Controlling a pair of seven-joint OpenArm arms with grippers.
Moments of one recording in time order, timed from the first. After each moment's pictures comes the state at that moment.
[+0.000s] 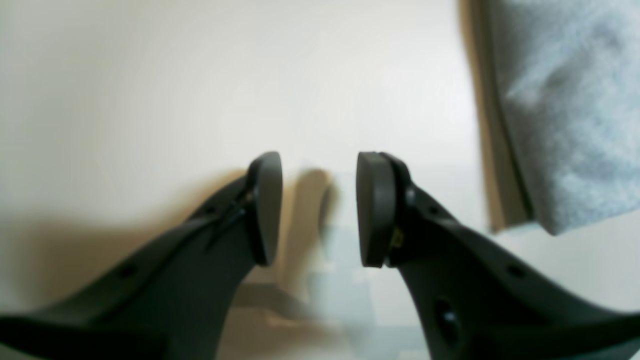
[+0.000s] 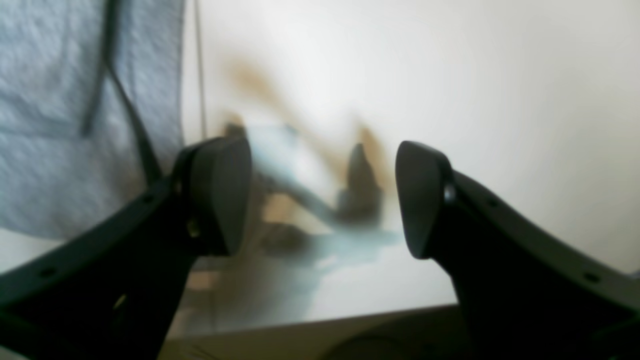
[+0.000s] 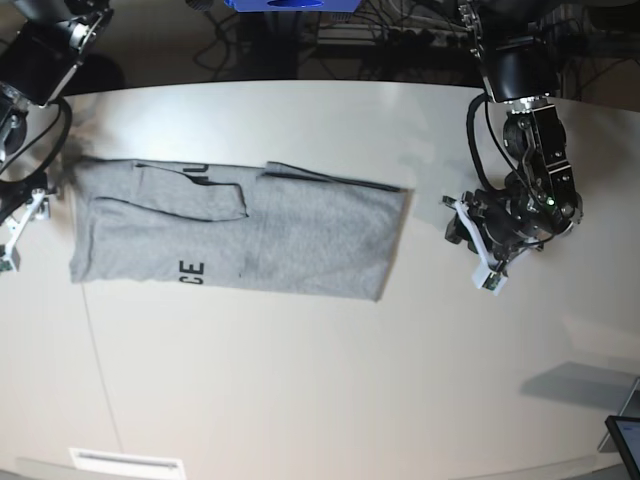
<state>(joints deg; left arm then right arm) -5.0 -15.0 -16.8 86.8 -16.8 -40.0 63.5 5.2 16.9 32.7 92.7 6.5 41.0 -79.7</state>
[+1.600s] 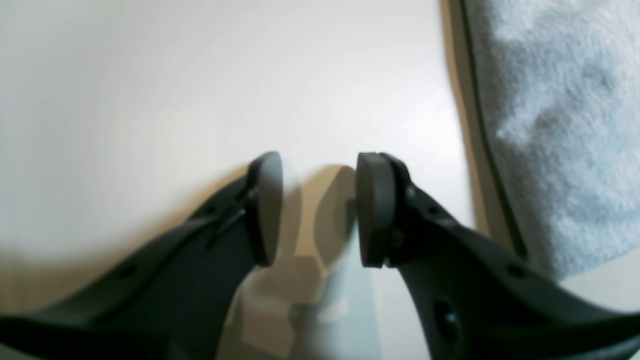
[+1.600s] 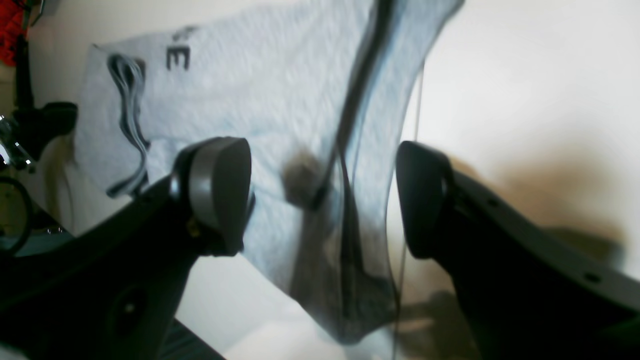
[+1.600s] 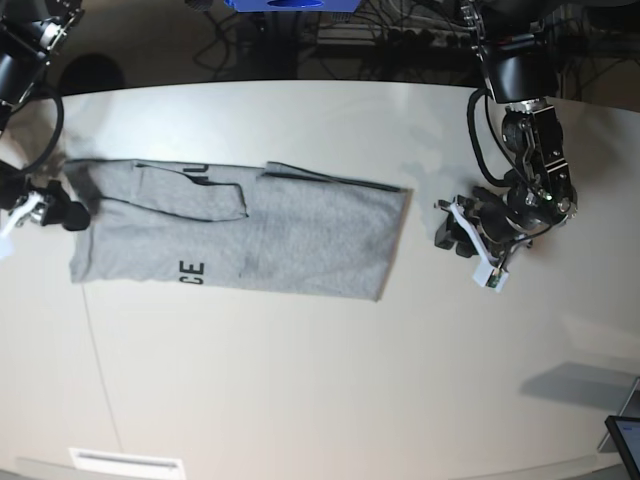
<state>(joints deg) -4.7 -15.4 -16.9 78.2 -18.3 -40.0 51.7 4.3 23.0 38.8 65.5 59.0 41.0 -79.6</state>
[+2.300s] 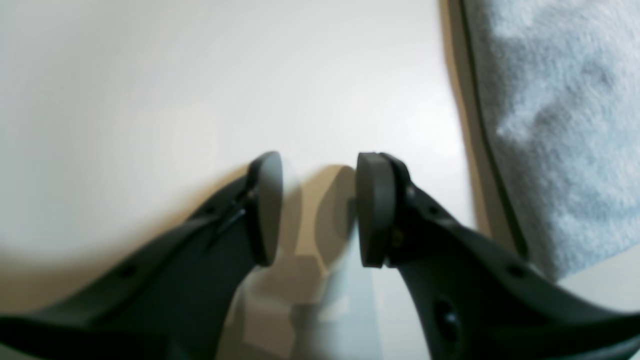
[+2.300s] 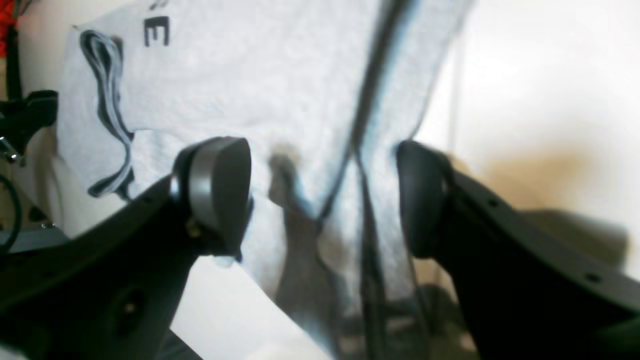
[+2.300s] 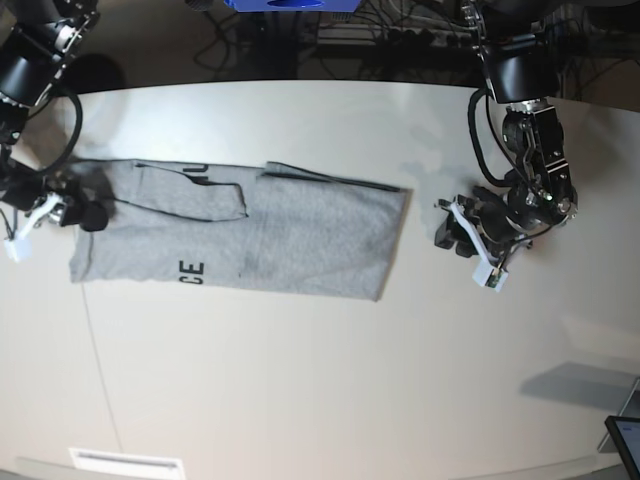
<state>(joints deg) -4.7 -15.7 -16.7 78.2 -18.4 -40.2 51.6 5.5 19.1 38.8 64.1 54.6 41.2 -77.9</state>
